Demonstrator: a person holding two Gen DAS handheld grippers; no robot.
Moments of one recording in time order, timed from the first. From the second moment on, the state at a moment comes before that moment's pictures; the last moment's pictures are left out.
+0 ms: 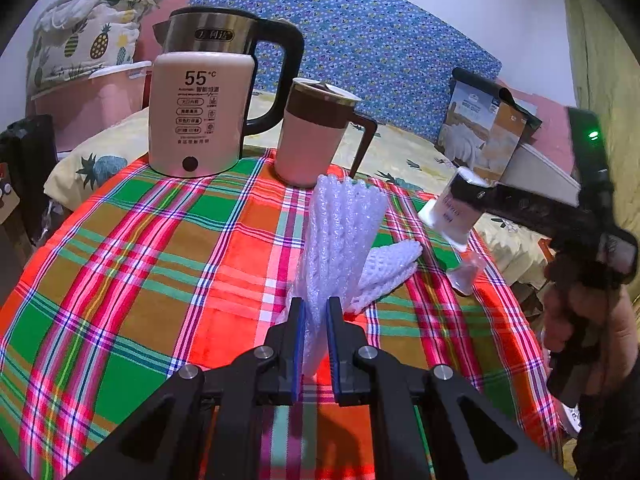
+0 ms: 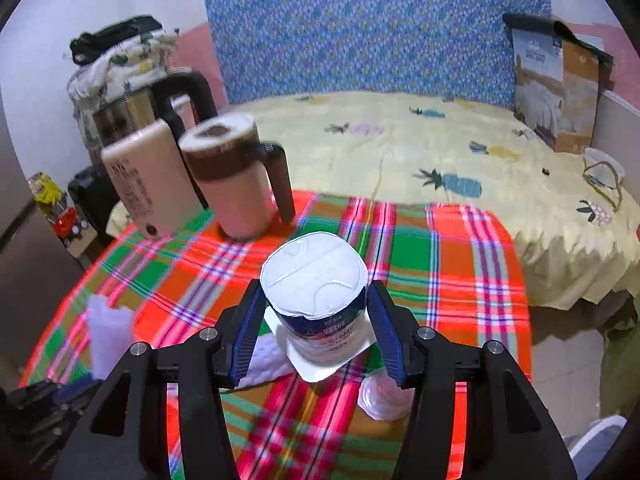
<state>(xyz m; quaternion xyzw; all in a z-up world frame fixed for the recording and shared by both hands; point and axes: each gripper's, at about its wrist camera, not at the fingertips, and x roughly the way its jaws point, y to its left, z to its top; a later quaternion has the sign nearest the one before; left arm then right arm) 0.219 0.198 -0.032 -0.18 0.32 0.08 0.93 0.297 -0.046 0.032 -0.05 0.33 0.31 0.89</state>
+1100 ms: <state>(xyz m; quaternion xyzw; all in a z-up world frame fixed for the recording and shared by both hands) 0.116 0.056 -0.004 -0.10 0.35 -0.01 0.93 0.156 -0.170 0.024 0.03 0.33 0.28 0.90</state>
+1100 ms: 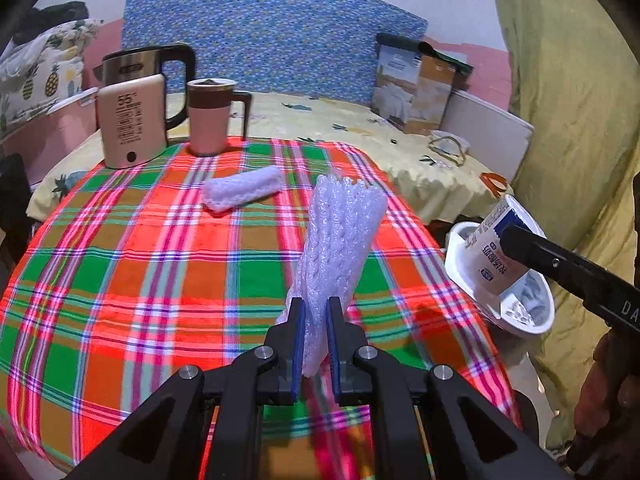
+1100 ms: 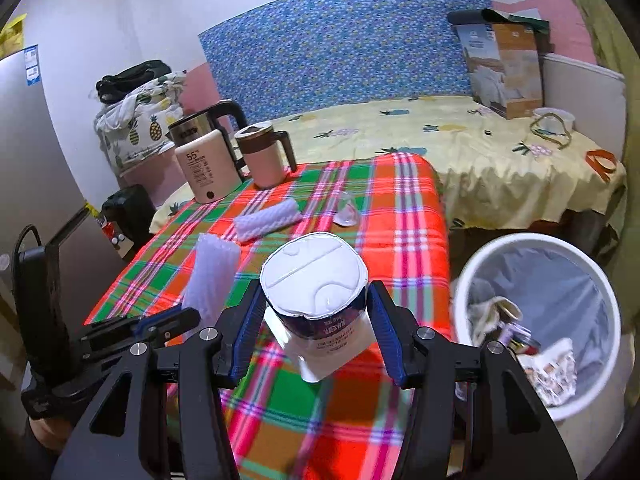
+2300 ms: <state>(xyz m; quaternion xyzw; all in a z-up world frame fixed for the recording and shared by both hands) 0.218 -0.119 -0.011 -0.02 0.39 -0.17 0.91 0.187 -0.320 -0.015 0.11 0.35 0.13 0.92</state>
